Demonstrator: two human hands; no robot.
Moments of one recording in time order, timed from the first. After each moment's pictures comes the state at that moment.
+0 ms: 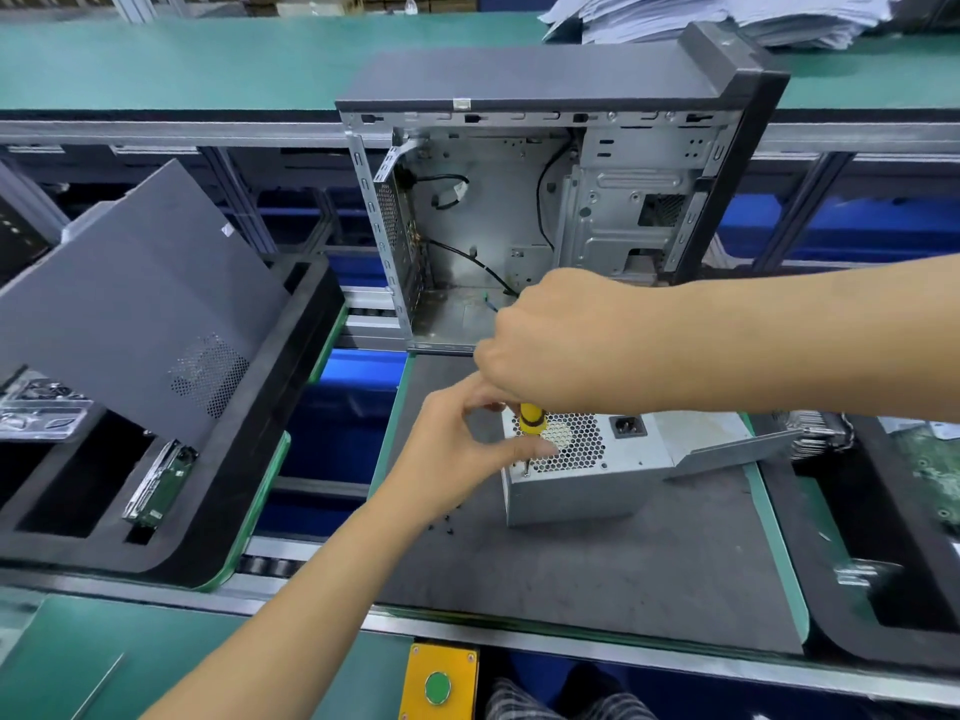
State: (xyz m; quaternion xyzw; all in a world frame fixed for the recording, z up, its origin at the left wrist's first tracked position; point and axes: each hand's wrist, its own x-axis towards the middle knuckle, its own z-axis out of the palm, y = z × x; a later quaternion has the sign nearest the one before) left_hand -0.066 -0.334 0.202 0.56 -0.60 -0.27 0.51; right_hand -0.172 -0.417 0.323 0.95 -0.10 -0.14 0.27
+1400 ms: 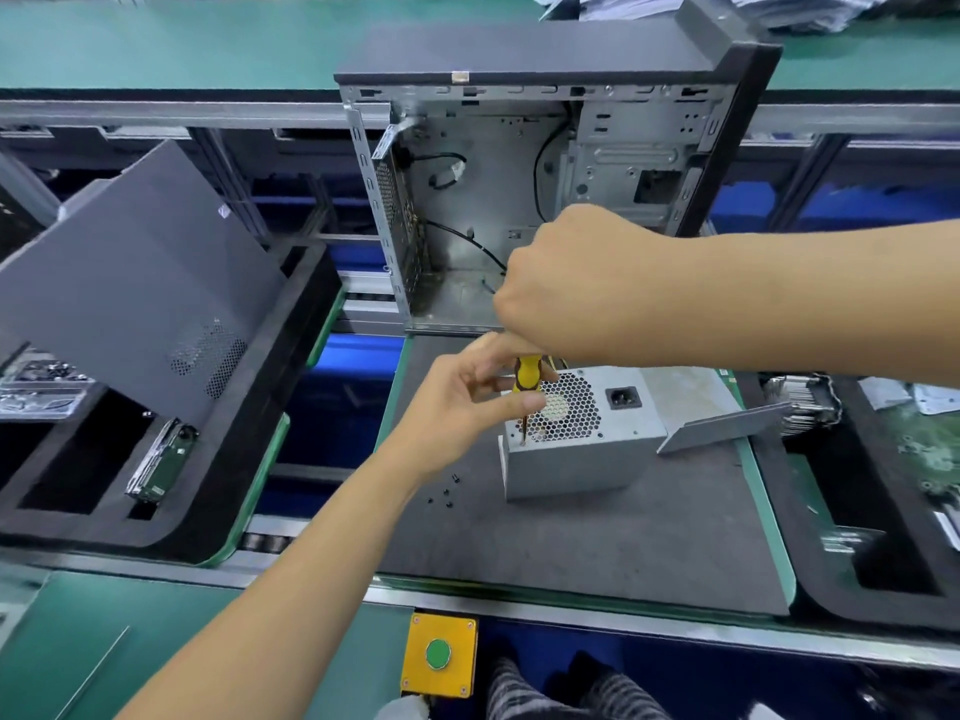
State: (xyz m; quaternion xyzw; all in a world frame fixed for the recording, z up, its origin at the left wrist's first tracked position) left_hand -0.066 -0.336 0.201 0.46 -0.56 -0.44 0.53; right_hand -0.182 -0.403 0.341 0.94 -0.13 -0.13 0.28
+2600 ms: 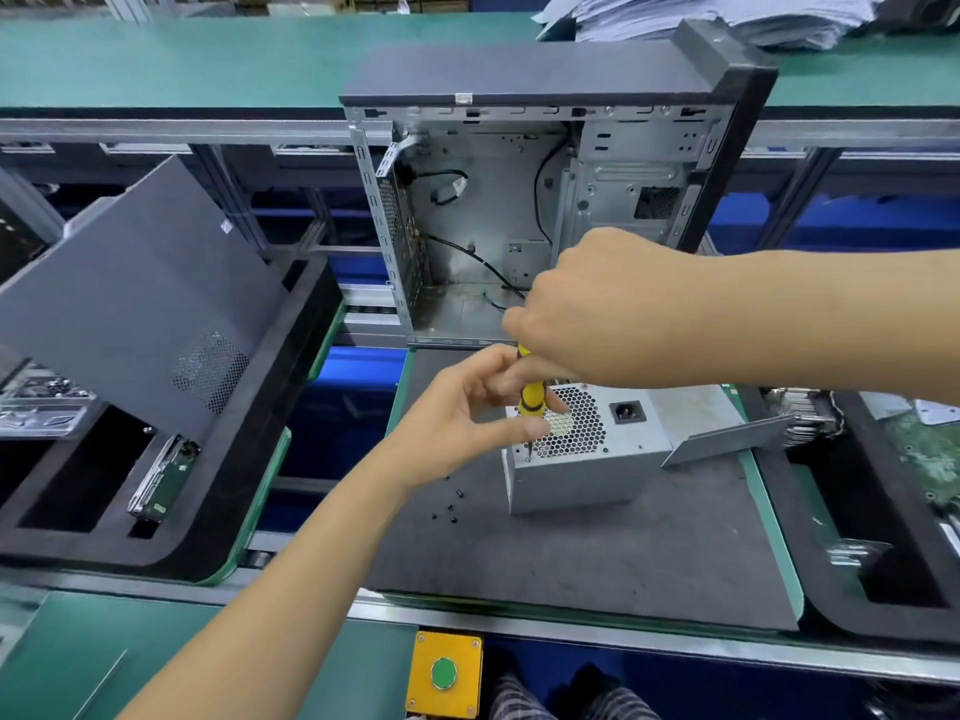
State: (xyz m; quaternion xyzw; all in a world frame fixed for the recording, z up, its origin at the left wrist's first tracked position) left_hand -0.052 -0.337 0.206 0.46 -0.60 -0.46 0.47; right_hand -0.189 -0.404 0.341 0.94 -0.12 -0.12 0.29
